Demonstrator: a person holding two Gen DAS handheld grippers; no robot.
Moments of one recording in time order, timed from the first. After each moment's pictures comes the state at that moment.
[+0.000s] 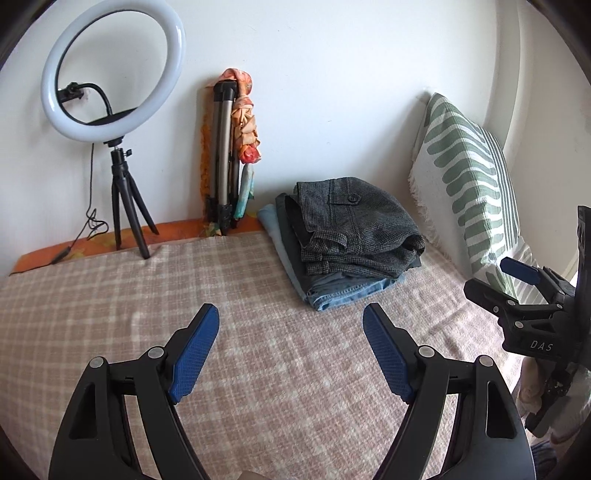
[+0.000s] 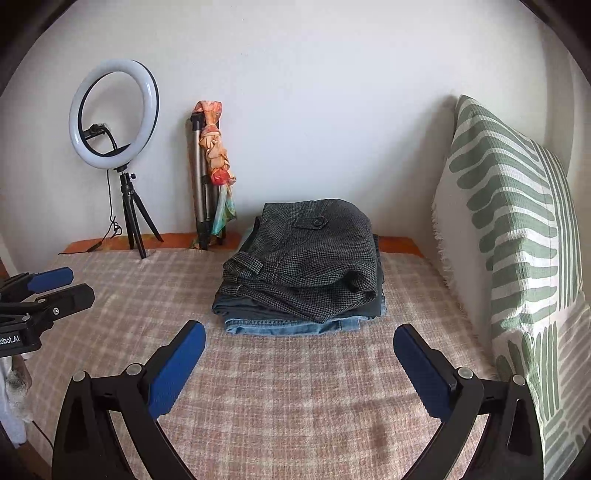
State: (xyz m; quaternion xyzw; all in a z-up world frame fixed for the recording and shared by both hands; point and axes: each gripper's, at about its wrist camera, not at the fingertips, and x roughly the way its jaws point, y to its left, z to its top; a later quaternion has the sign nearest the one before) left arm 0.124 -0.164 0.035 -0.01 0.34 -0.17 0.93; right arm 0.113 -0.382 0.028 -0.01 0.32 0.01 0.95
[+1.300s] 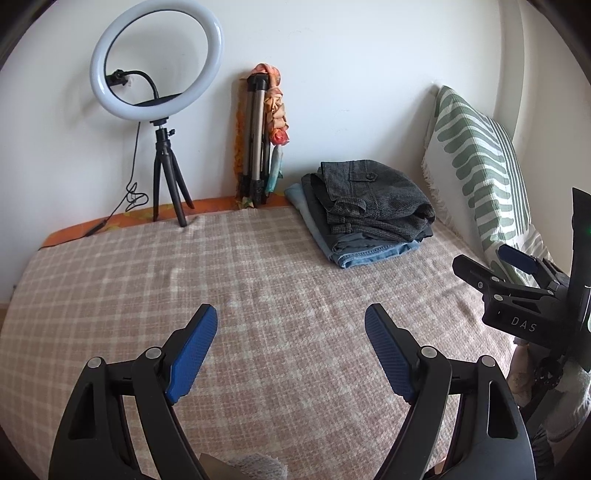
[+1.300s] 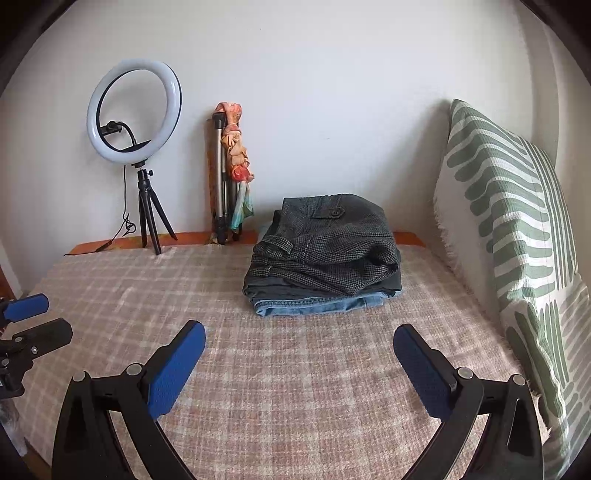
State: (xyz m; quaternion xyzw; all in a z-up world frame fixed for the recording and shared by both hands) left arm 0.066 -0.136 0.020 0.00 0.34 -0.13 0.93; right arm 0.069 -0.335 0.008 0.00 0.29 -0.01 0.96
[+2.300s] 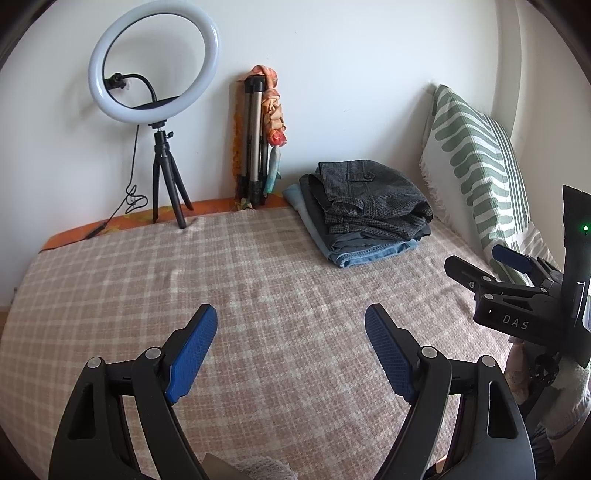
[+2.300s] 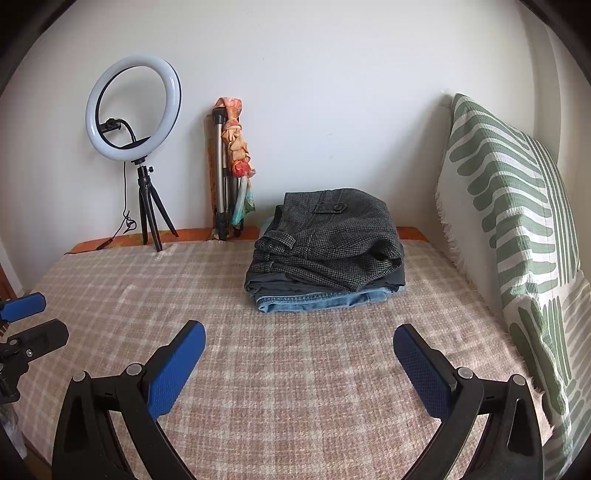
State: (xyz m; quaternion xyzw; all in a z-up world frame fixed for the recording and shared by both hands) left arm 0.064 -0.137 0.021 0.01 0.34 -0.14 0.93; right arm 0.073 -0.335 0.004 0.01 0.30 -0.01 0.95
